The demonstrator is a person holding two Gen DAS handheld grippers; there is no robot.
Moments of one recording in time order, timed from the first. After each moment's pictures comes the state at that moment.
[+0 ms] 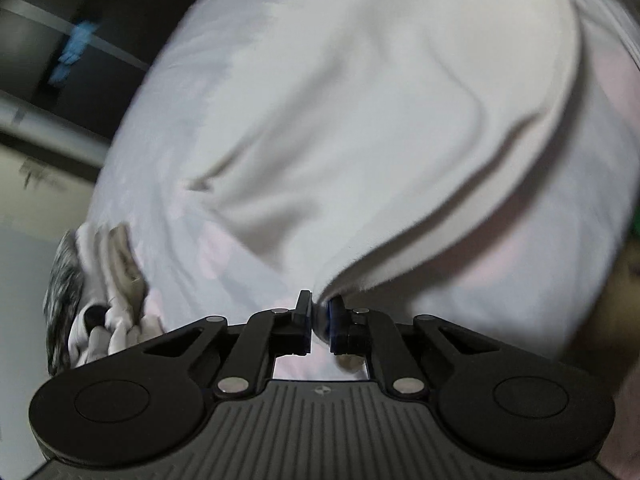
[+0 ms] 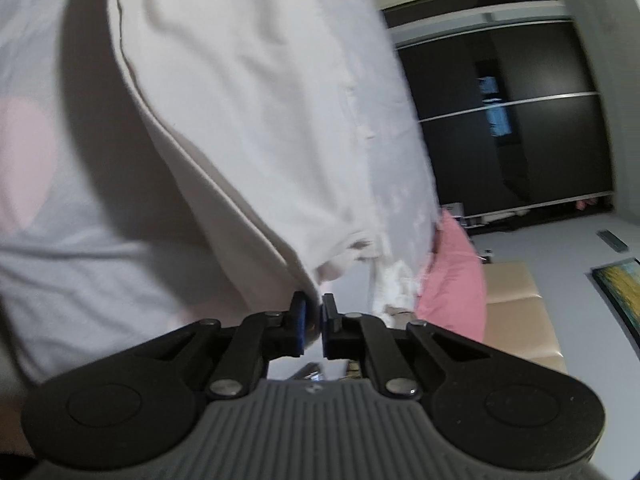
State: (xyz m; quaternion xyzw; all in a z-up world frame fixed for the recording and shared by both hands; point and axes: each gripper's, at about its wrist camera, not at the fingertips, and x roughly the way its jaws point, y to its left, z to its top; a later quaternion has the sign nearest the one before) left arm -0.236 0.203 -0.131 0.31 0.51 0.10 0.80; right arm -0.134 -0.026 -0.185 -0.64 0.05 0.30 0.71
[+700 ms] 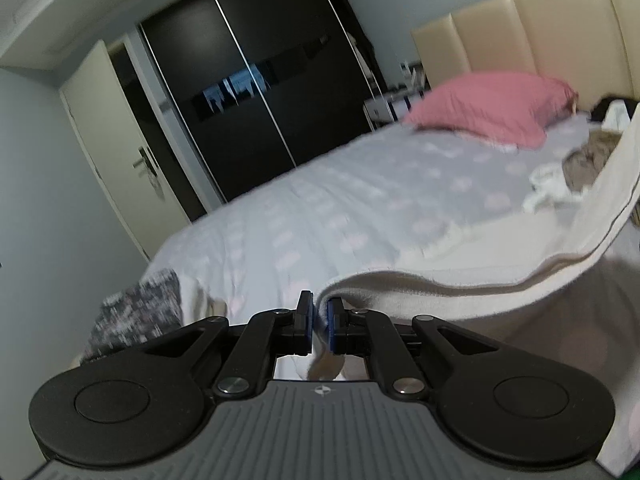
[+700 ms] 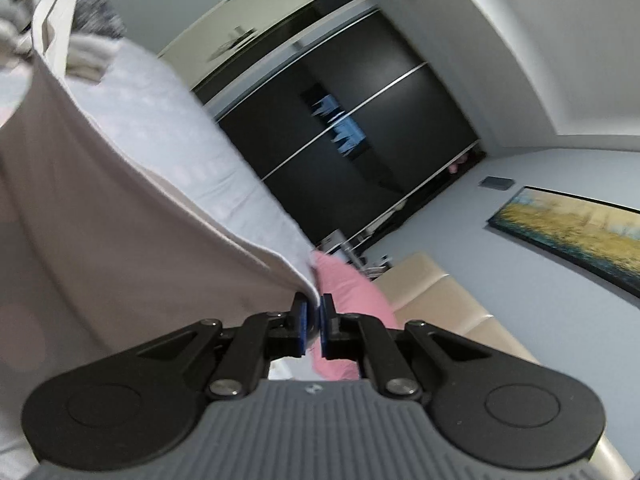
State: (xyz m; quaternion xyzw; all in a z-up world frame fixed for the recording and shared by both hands) left arm -0.218 0.251 0.031 0.16 0.26 0.21 0.93; right arm -0.115 -0.023 -0.017 -0.44 -0.05 0.23 0.87
